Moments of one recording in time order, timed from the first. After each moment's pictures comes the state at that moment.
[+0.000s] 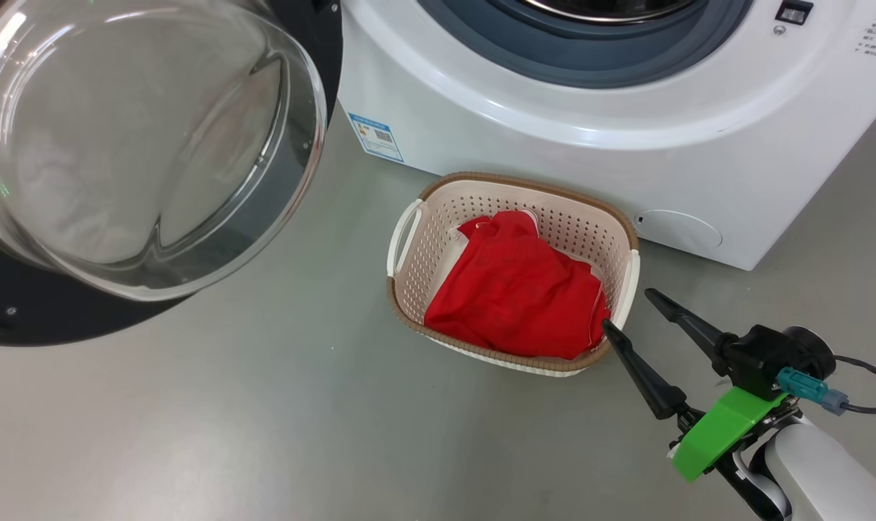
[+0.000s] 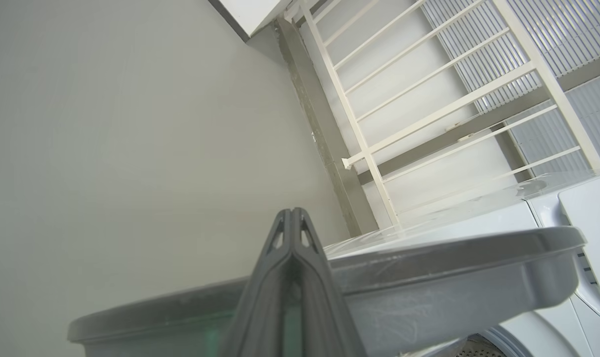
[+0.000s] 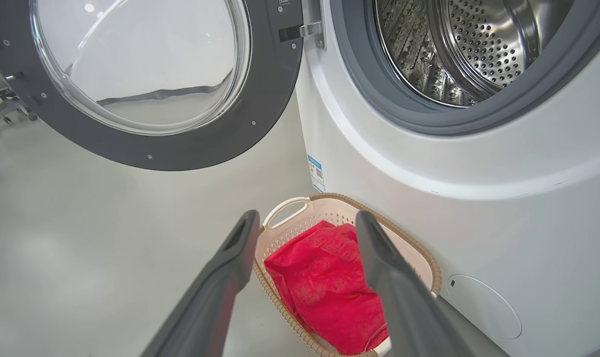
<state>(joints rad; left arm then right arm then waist) -0.98 0.55 0.26 1.04 -1.21 -0.11 0.51 -0.33 -0.43 0.47 0.28 0.42 0.13 -0.25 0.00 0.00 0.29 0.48</state>
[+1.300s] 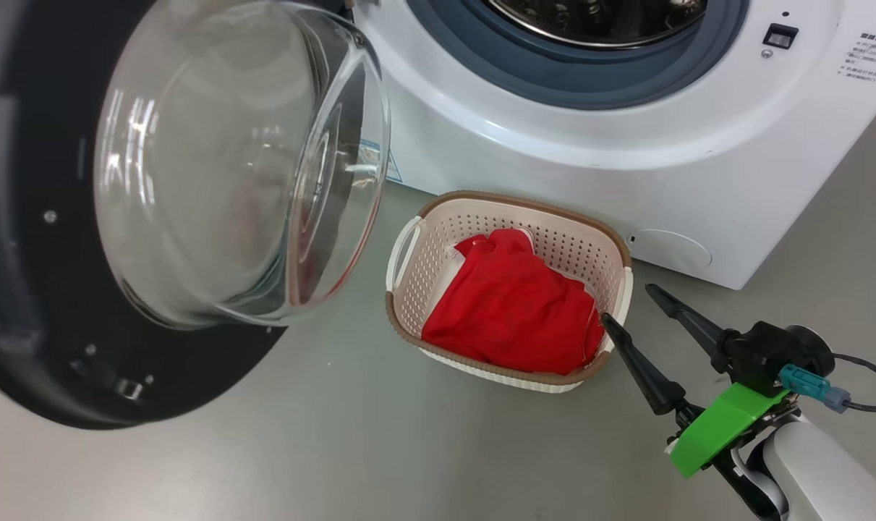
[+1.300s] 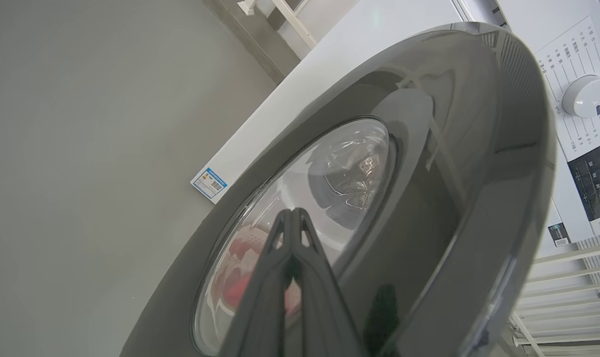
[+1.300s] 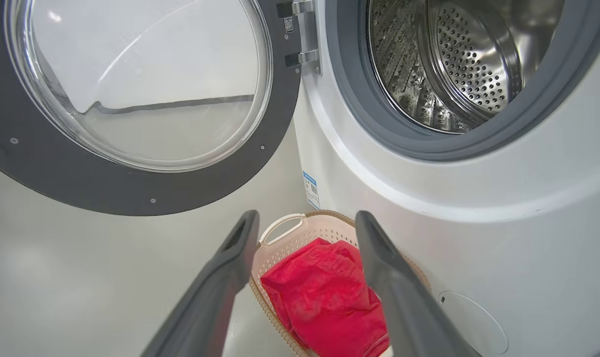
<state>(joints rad) -0.72 0.53 0.07 0.45 -1.38 -0.12 0.88 -0.33 -0.41 0.44 0.28 0.42 0.13 -0.25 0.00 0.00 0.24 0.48</state>
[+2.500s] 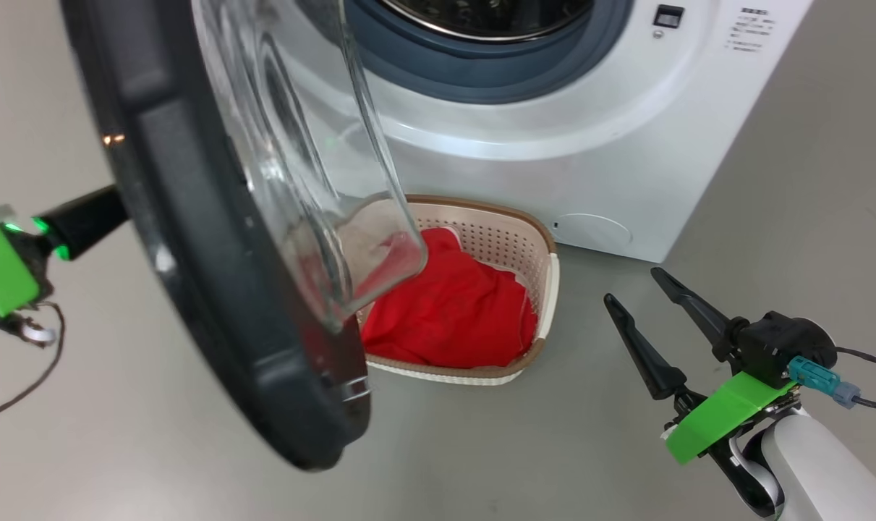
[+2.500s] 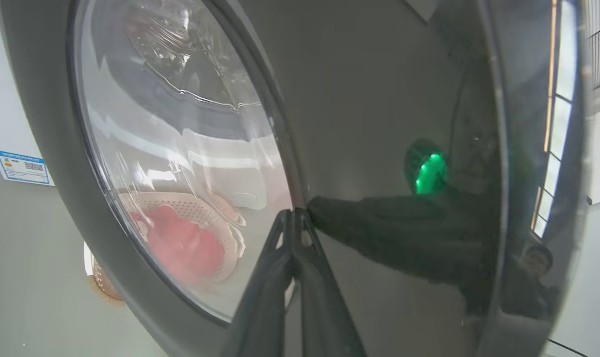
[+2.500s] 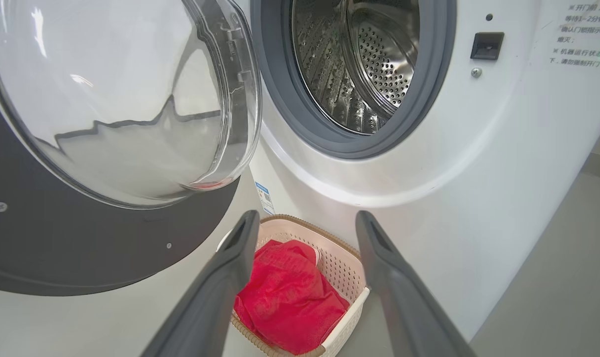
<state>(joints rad) -0.65 0.52 -0.17 0.00 -1.47 -0.12 0.95 -0.33 -0.36 0.38 0.25 0.41 0.13 -0.25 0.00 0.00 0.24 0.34</state>
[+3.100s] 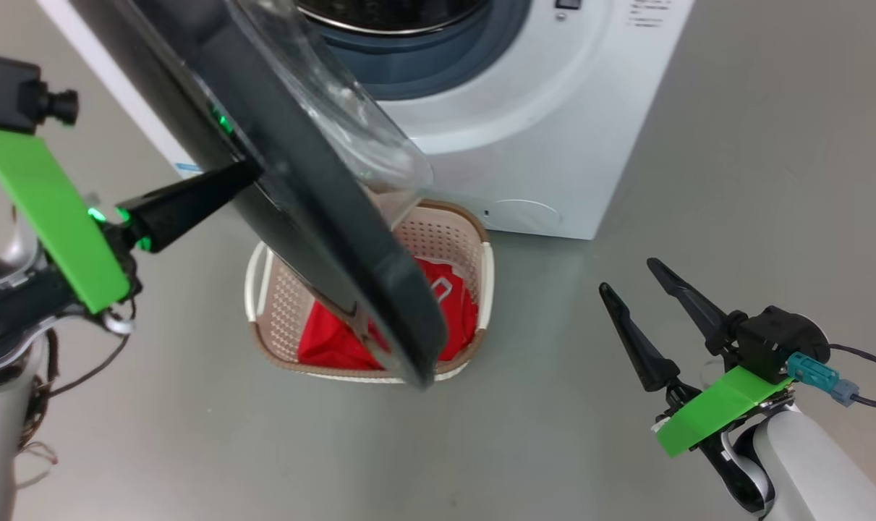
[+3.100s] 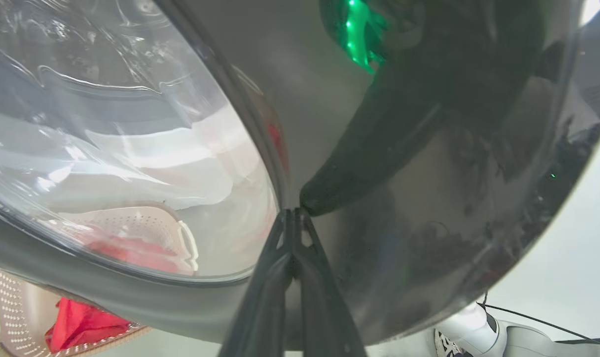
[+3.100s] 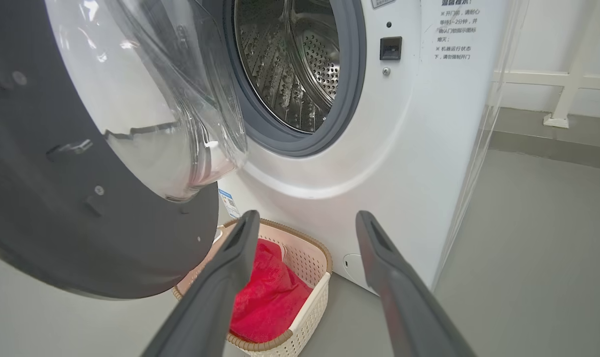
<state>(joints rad) -0.70 0.44 -0.28 -0.04 -1.41 -0.12 0.88 -0.33 -0.32 0.34 0.24 0.40 0.13 -0.25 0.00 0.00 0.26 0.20</state>
